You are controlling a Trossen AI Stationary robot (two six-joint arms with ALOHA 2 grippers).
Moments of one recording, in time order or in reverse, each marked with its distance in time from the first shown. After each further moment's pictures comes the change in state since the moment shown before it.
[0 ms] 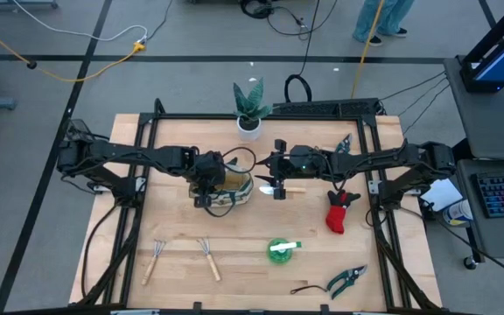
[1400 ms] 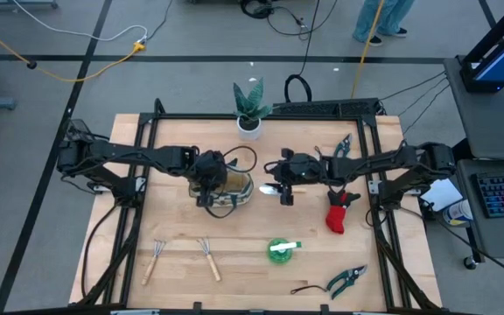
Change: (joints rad) left arm 0.000 0.000 0.008 0.043 -0.022 0.011; right arm 0.000 -0.001 -0.127 -0.061 0.000 0.121
